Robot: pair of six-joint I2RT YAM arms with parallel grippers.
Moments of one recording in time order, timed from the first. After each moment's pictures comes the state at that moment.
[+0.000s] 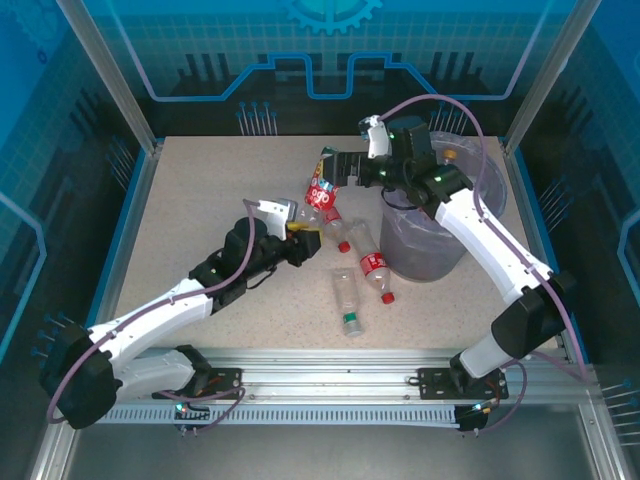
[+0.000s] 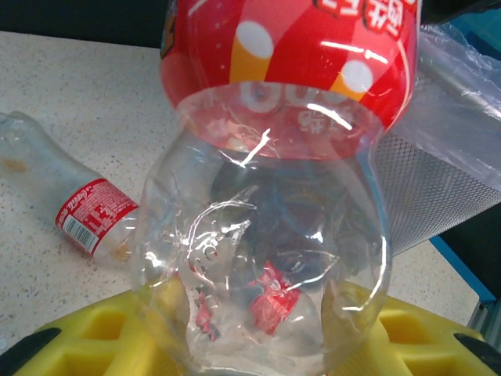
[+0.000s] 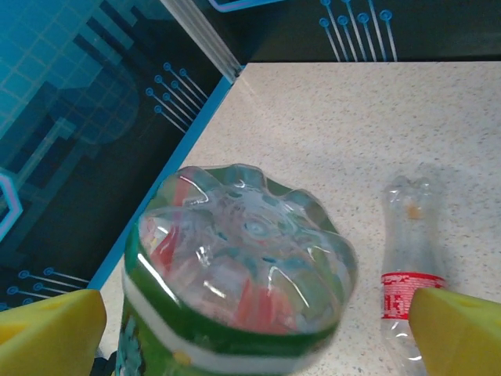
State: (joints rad) left arm -0.65 1.12 0.70 0.13 0.10 -0.46; right arm 0.48 1.55 1.56 -0.49 -0.39 0.43
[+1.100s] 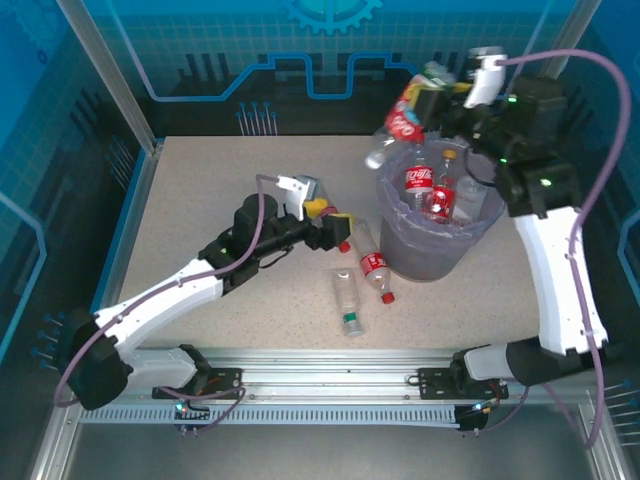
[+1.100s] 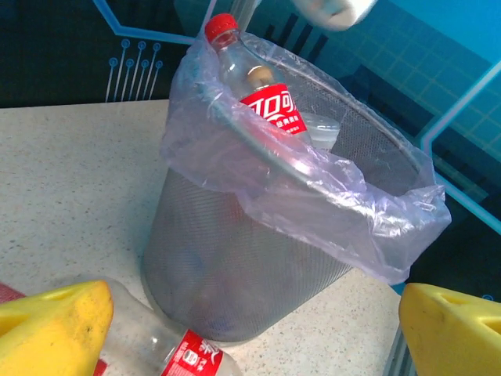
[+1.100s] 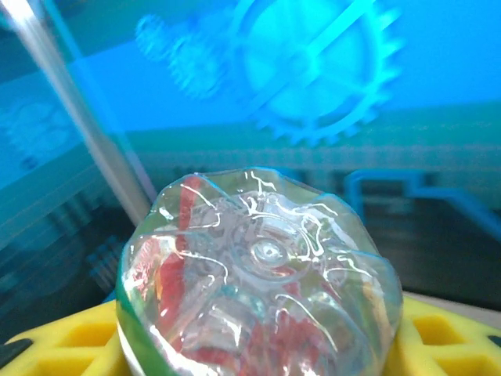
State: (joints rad) left arm -0.69 1.26 0.96 0.13 0.22 -0.44; right arm 0.18 1.34 1.92 -0.67 -0.25 0.22
